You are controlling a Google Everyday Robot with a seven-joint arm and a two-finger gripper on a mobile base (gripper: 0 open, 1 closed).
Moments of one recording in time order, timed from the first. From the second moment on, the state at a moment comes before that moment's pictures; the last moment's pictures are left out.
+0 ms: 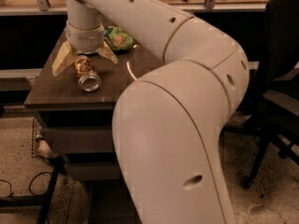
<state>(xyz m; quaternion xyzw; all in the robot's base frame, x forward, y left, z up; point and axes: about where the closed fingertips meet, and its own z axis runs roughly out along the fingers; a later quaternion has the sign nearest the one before) 0.647 0.177 0.852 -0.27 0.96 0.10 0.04</state>
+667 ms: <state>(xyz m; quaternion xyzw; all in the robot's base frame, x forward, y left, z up) 0.659 0.186 0.830 -0.24 0.97 0.03 0.02</state>
